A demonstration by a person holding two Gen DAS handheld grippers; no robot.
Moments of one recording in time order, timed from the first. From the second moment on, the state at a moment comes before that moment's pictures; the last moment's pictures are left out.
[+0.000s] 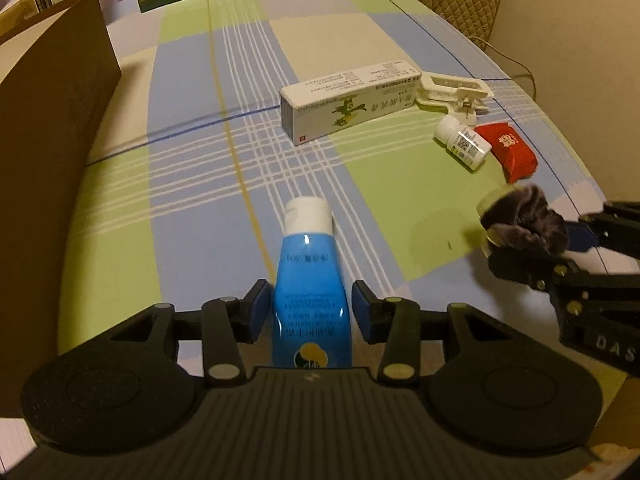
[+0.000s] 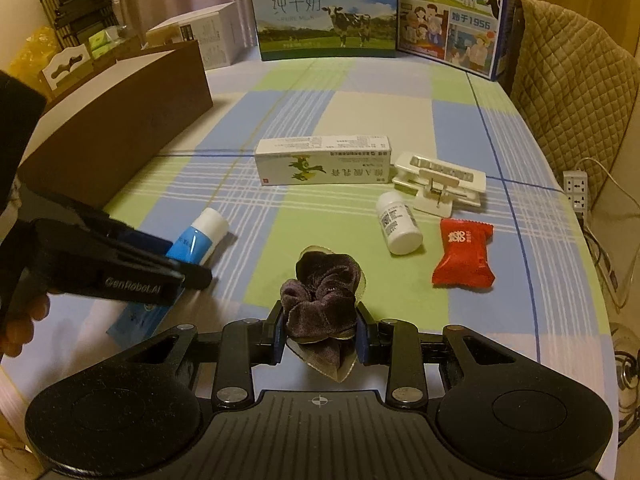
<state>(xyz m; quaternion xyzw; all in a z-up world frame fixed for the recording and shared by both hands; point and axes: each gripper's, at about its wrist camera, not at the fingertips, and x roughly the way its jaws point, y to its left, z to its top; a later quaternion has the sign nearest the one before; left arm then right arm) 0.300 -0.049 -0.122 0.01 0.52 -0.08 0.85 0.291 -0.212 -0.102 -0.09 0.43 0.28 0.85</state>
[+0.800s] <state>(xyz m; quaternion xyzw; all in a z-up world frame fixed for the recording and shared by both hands) 0.279 -0.019 -0.046 -0.02 0.44 -0.07 0.89 0.283 -0.178 -0.061 -0.08 0.40 0.33 0.85</state>
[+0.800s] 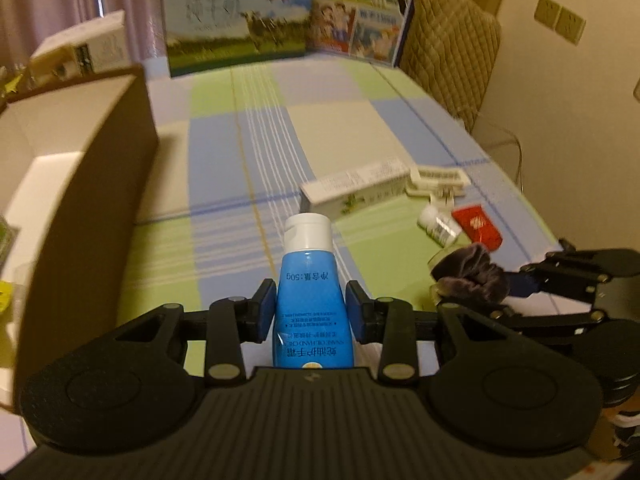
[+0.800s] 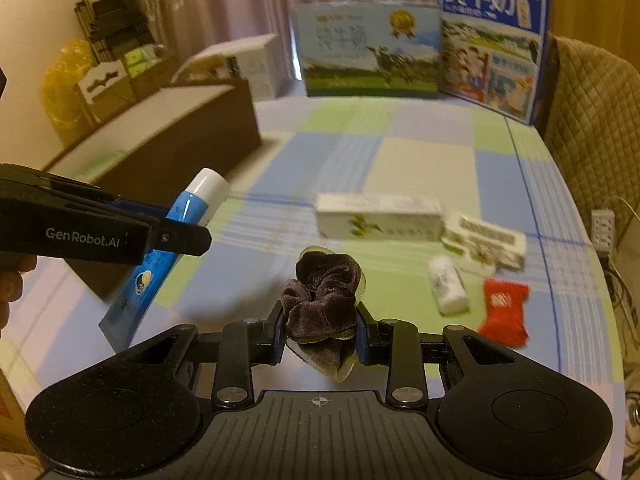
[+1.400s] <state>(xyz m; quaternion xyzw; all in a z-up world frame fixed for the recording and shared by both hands) 0.229 0.097 0.040 -0.05 0.35 -0.01 0.93 0.255 -0.034 0.004 -0.04 0.34 0.45 0.83</state>
